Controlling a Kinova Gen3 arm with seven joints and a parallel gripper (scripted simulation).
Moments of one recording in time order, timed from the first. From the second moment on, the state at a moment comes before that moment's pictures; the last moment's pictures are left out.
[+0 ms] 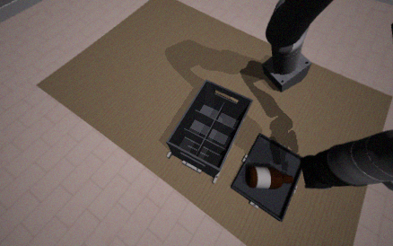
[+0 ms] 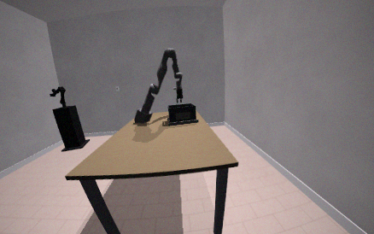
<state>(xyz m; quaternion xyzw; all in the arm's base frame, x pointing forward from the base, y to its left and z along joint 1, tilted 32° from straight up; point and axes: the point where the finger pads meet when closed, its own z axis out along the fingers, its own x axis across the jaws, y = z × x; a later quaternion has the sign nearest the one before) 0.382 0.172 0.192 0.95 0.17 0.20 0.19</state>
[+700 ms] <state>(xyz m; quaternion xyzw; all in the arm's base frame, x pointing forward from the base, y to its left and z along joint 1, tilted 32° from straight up) 0.407 0.154 0.142 0.95 0.17 0.20 0.19</state>
